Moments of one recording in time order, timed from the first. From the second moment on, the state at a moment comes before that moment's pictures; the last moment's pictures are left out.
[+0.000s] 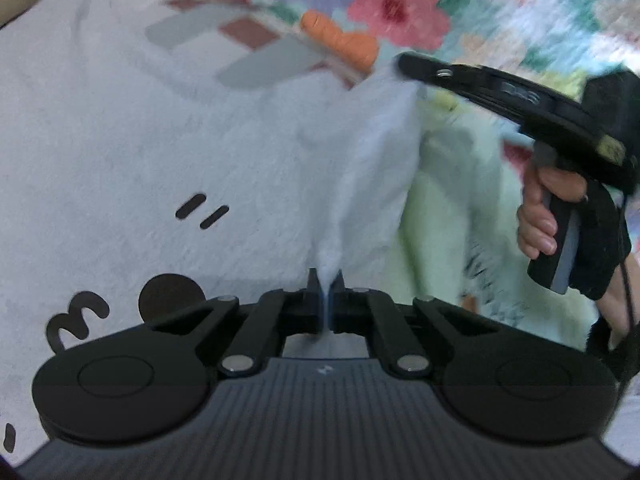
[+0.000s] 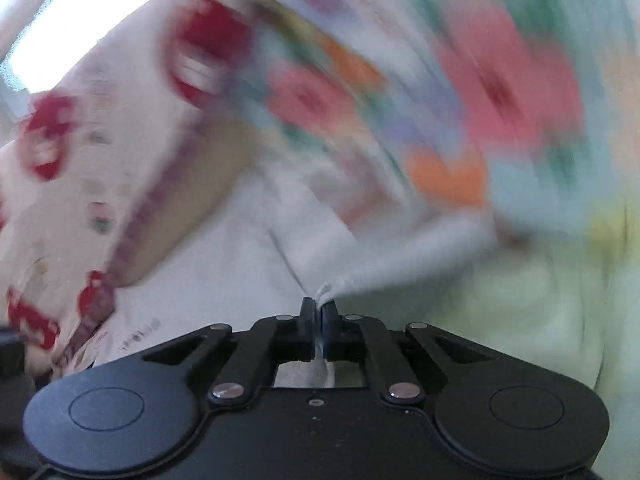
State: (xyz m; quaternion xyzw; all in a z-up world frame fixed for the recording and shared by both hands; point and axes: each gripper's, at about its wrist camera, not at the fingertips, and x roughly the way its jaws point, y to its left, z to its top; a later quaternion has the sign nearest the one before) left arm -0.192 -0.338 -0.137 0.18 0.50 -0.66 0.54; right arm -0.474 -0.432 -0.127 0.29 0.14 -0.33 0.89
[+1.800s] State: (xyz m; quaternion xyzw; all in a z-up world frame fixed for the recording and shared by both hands) left arm 0.003 -0.028 -0.118 0.02 0.51 -0.25 0.82; right arm -0.287 -0.298 -0.128 0.43 0.44 0.09 0.78
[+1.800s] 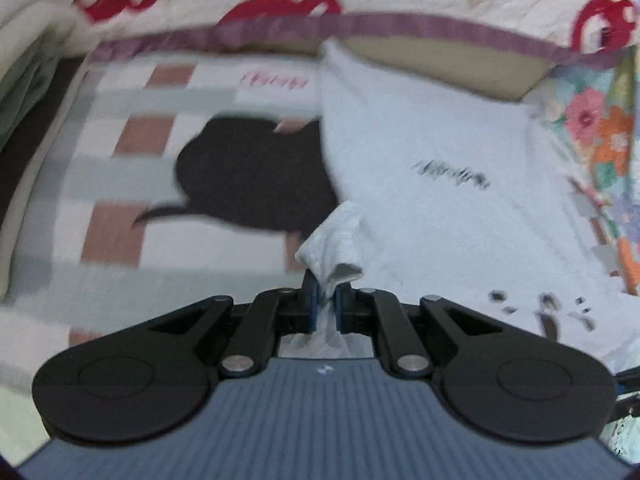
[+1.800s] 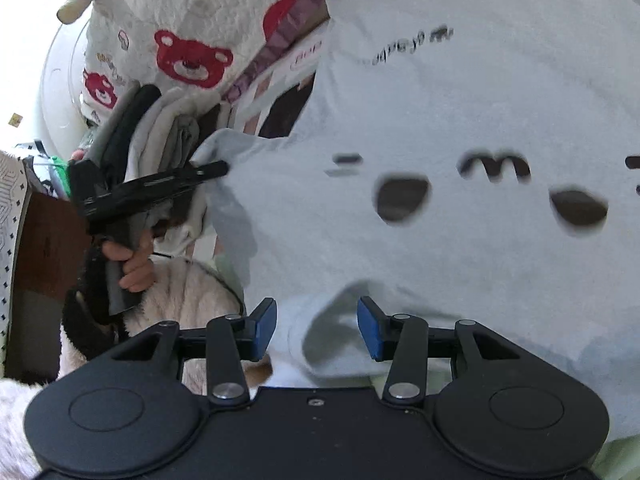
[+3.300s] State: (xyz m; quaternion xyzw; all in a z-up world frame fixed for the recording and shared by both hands) left arm -0.016 -0.105 -0.152 0.30 0.50 -0.33 0.74; right arm -0.228 -0.356 -0.141 0.42 0.36 0.00 0.83
